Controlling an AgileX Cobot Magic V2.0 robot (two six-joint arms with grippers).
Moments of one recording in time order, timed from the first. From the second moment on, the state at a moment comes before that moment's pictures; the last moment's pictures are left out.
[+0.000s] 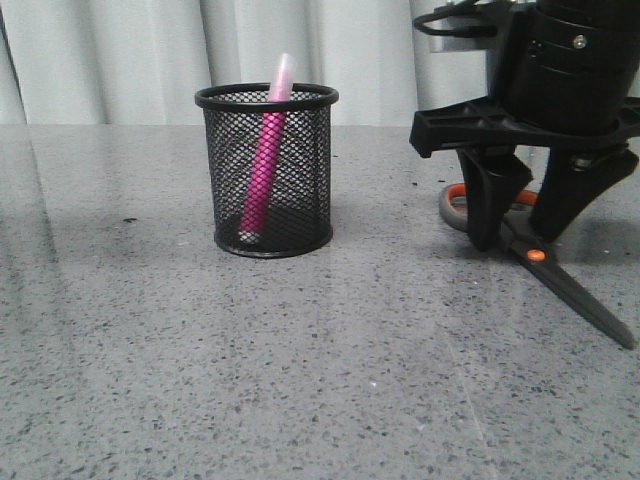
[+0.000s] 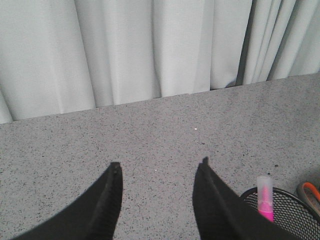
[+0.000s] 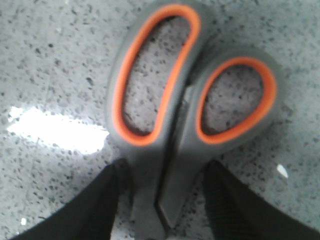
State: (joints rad) left arm -0.39 1.03 -0.90 -0.20 0.23 0.15; right arm 0.45 1.61 -1.15 -0.04 0.86 0.23
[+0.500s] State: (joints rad) left arm -0.39 1.03 -0.90 -0.20 0.23 0.15; right arm 0.46 1.60 -1.15 -0.06 0.86 0.23
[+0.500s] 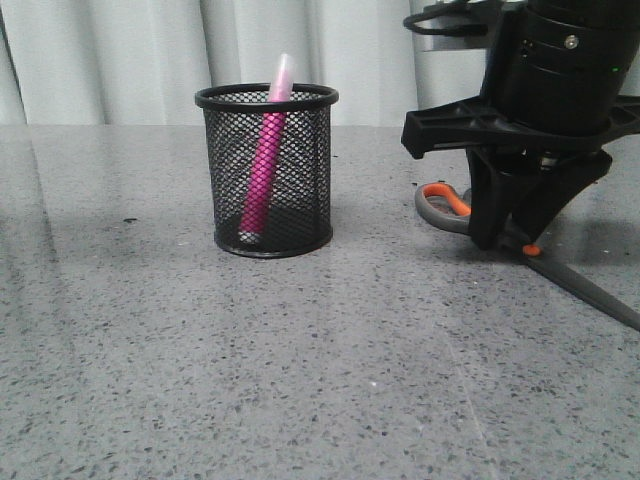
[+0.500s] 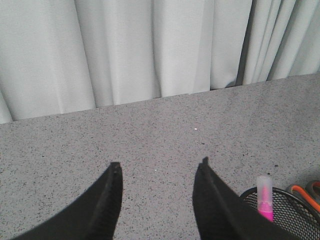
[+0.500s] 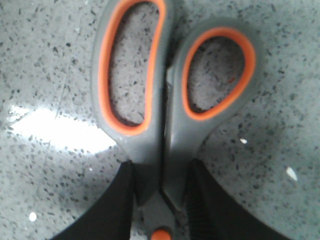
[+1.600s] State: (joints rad) left arm -0.39 1.03 -0.90 -0.20 0.21 0.15; right arm 0.58 1.32 -0.91 -0.09 -0.40 0.24
